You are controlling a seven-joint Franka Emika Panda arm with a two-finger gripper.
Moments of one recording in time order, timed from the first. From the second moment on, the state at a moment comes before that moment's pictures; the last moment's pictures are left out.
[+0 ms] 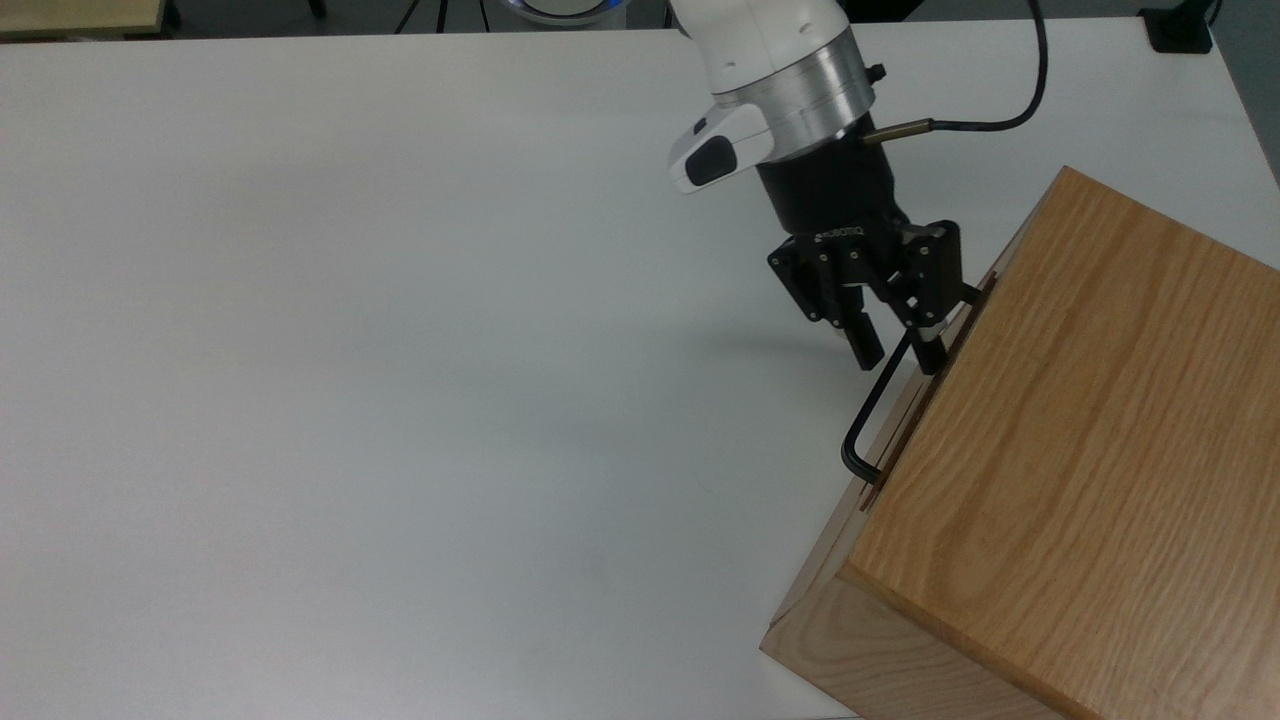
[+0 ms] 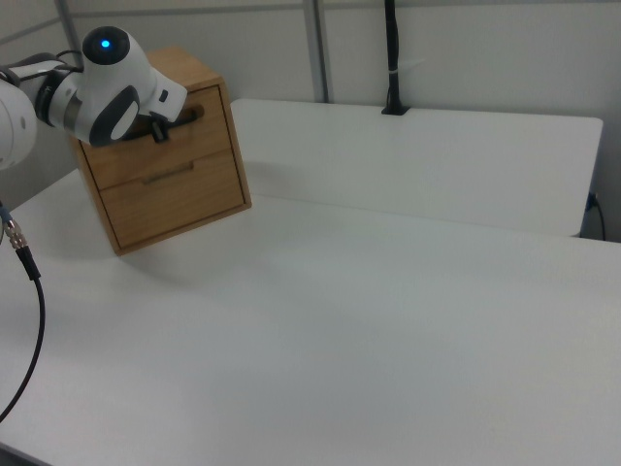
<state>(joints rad) 0.16 0.42 0.20 -1.49 0.42 2.66 0.66</state>
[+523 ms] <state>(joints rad) 0.12 0.42 0.21 -1.49 0.42 2.64 0.65</state>
